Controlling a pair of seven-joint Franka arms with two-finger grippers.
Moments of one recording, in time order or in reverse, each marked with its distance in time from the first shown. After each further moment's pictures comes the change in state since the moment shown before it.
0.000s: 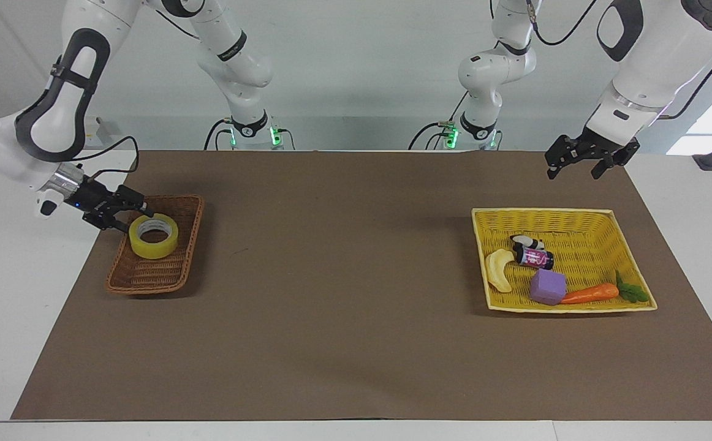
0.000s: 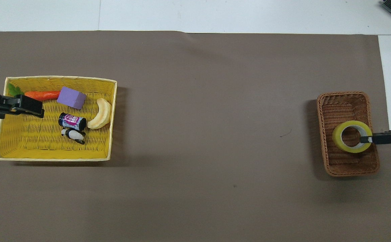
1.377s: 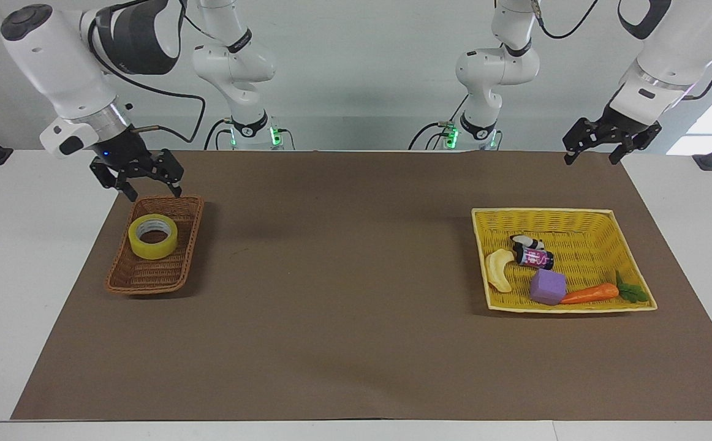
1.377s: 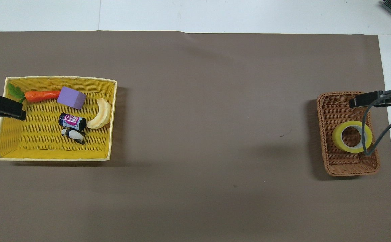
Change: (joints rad) left arm -0.305 -0.028 0.360 0.061 -0.003 -0.080 0.046; right arm 0.433 -0.245 0.033 0.204 -0.399 -0.035 0.844
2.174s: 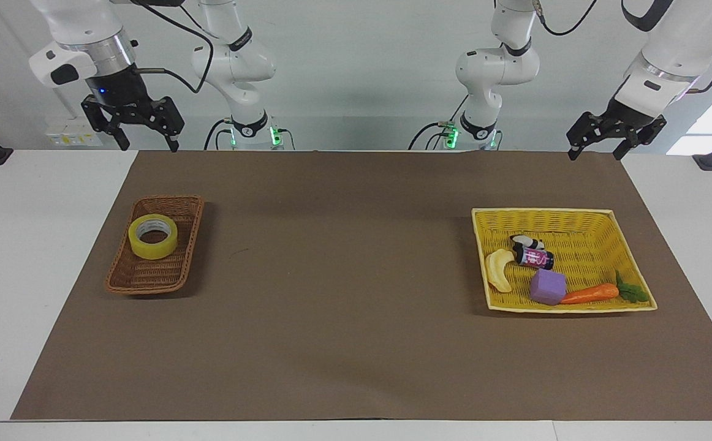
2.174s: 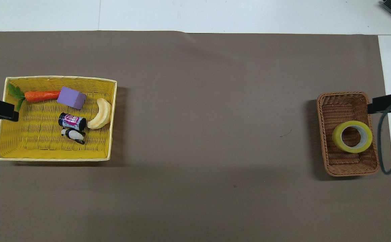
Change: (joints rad) left arm 0.000 -0.004 0.004 0.000 0.000 0.000 0.004; right arm 0.050 -0.044 0.002 0.190 -0.120 -0.232 0.113
